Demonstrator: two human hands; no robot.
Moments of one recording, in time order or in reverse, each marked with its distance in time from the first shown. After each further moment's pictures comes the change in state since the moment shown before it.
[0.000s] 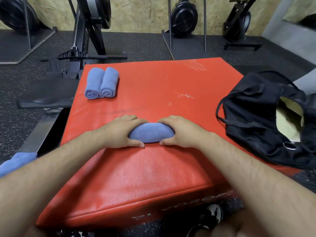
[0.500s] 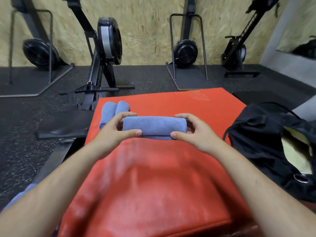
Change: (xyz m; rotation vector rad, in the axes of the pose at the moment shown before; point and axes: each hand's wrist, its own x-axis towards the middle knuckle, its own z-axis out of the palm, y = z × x) left_hand -0.020 -0.005 -0.085 -0.929 0.501 -0.290; right_hand 0.004 -0.019 -0.075 0.807 0.413 0.034
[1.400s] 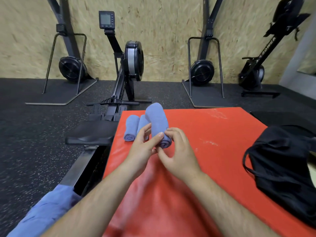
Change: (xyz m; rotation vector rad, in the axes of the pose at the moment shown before) left_hand -0.027 0.025 0.025 -0.575 0.191 -0.065; right_hand 0.008 -0.032 0.125 -0.319 0.320 -0.512
